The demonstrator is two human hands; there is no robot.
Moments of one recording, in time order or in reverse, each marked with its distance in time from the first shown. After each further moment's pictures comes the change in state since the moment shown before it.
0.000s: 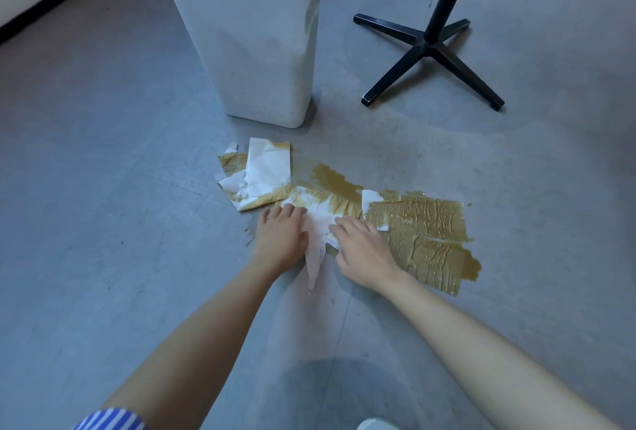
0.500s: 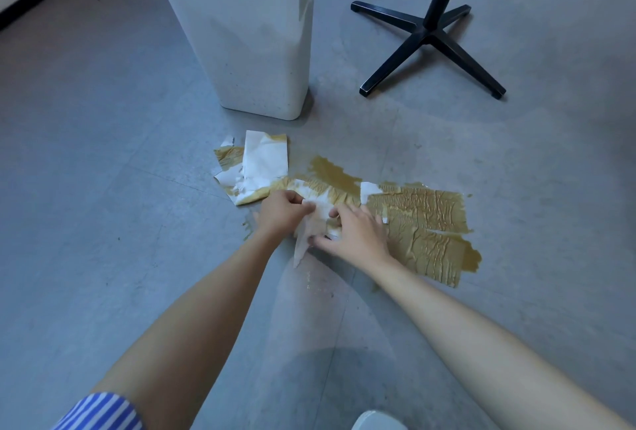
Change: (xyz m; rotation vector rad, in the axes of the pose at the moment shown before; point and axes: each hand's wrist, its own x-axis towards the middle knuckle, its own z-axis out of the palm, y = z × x) left_hand 0.027 0.009 -0.022 -0.859 -0.106 -0.448; right_hand 0.014 -0.011 -0.006 0.280 0.099 0.317
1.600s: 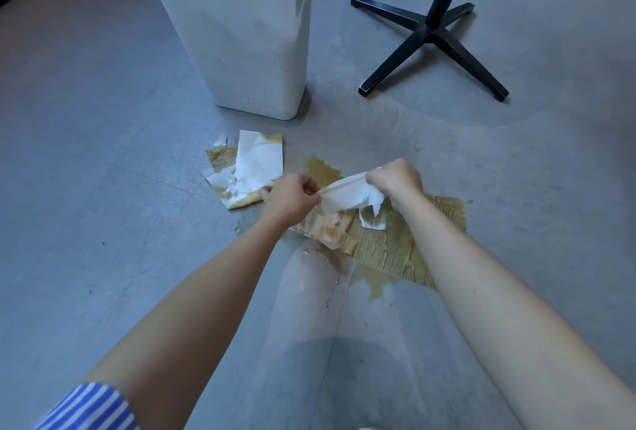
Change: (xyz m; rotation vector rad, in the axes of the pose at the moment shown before) left_hand 0.020 0.032 0.008 0.305 0.017 0.176; right_hand 0.081 0.032 -0.073 0.336 0.040 0.568
